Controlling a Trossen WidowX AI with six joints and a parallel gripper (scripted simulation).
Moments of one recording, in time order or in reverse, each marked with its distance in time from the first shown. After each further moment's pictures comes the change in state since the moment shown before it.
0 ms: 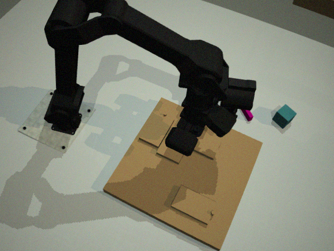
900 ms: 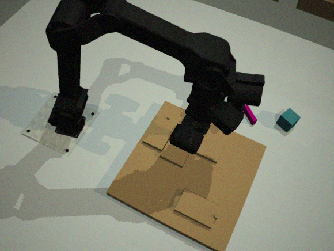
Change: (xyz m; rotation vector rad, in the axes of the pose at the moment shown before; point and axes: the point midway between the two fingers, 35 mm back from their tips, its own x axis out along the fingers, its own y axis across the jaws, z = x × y) arm -0.026 0.000 0.001 0.000 0.000 0.000
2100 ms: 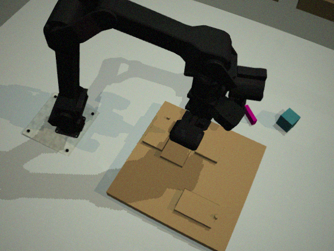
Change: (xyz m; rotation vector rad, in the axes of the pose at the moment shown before) arm -0.017 -0.001 -0.001 0.003 -0.002 0.001
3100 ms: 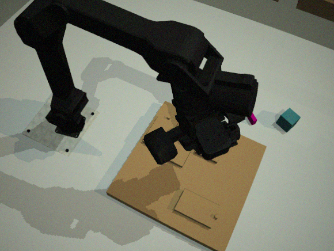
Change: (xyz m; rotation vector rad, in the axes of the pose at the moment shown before) arm -0.065 -0.086 0.030 0.587 -0.249 0.037
